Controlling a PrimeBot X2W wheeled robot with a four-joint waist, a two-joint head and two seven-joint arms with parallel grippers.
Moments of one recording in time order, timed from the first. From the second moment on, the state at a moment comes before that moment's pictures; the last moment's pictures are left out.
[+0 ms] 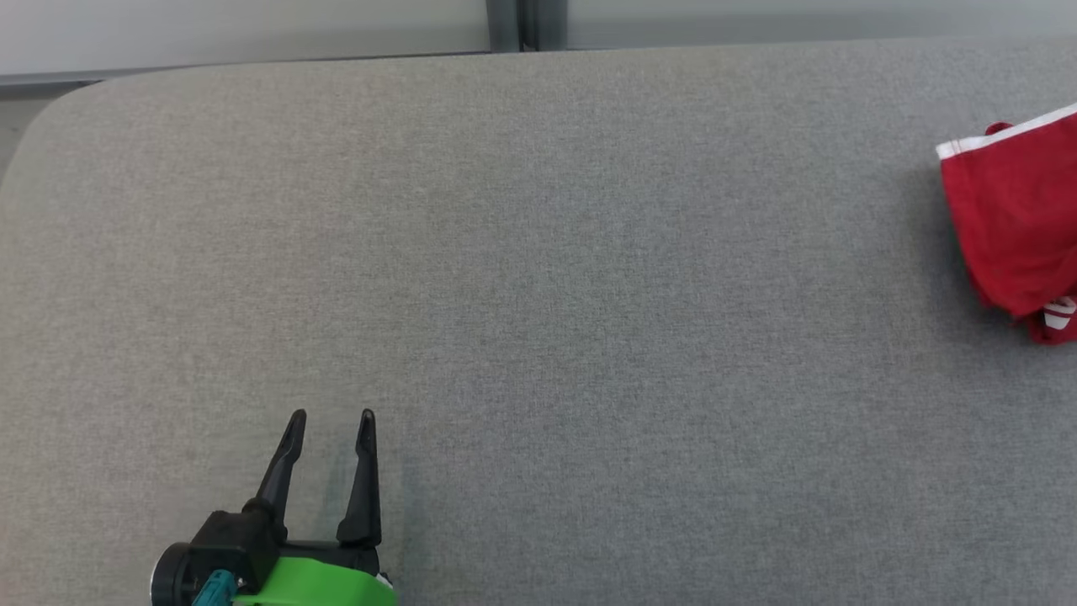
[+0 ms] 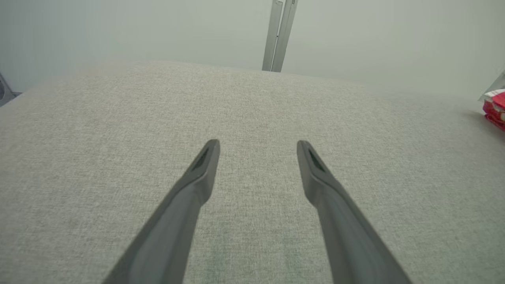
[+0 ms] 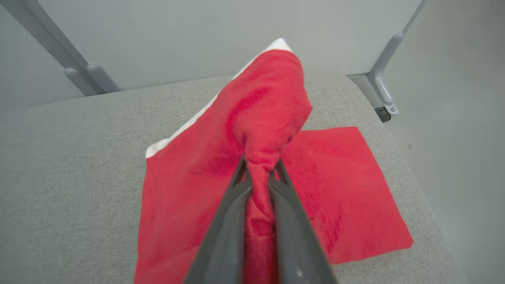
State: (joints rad) left arm 0.05 0.05 -0.13 0.10 -0.24 -0.08 -0.26; right arm -0.65 -0.63 -0.06 0.58 0.53 0.13 0.42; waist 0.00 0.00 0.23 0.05
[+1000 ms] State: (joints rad) left arm 0.20 0.05 0.01 0.11 -0.26 -0.05 -0.26; right arm -0.20 -0.18 -0.18 0.33 0.09 0.13 -0.24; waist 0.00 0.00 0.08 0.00
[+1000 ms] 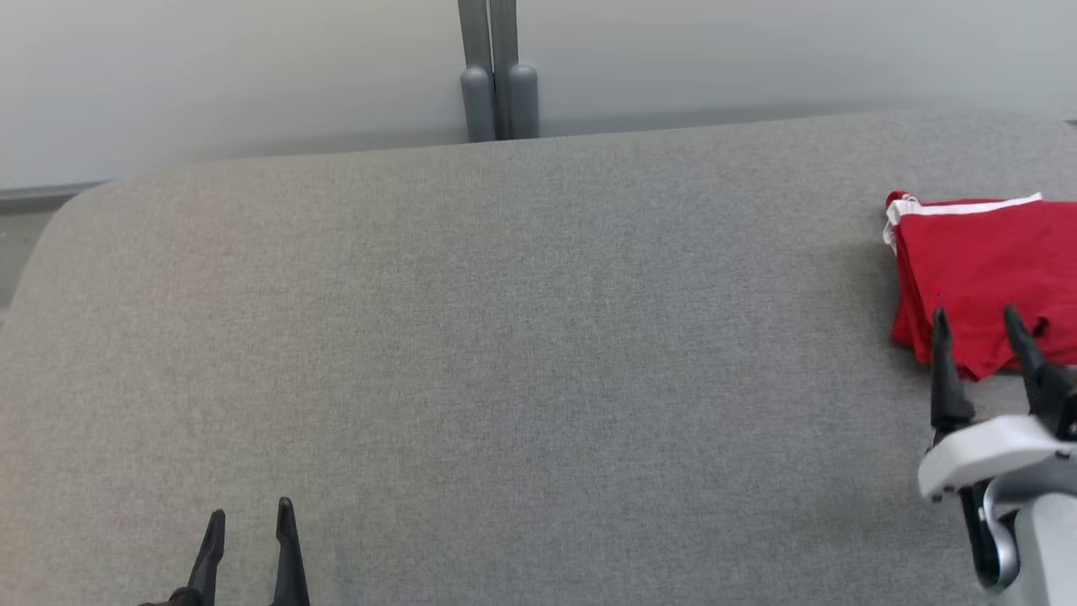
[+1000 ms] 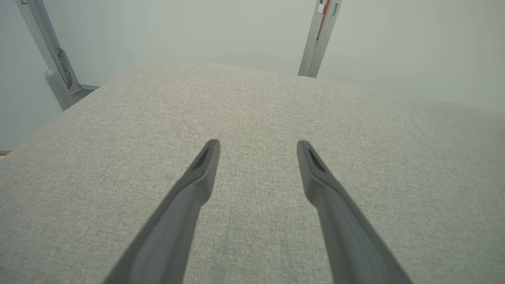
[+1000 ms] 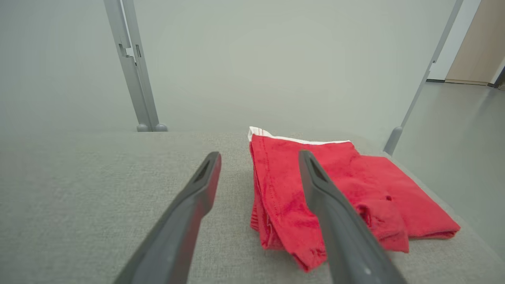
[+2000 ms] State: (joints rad) left arm 0.19 0.04 0.03 0.19 -0.36 -0.07 -0.23; right arm 0.06 -0.04 -0.10 0.26 0.13 0.13 -0.22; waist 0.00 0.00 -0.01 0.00
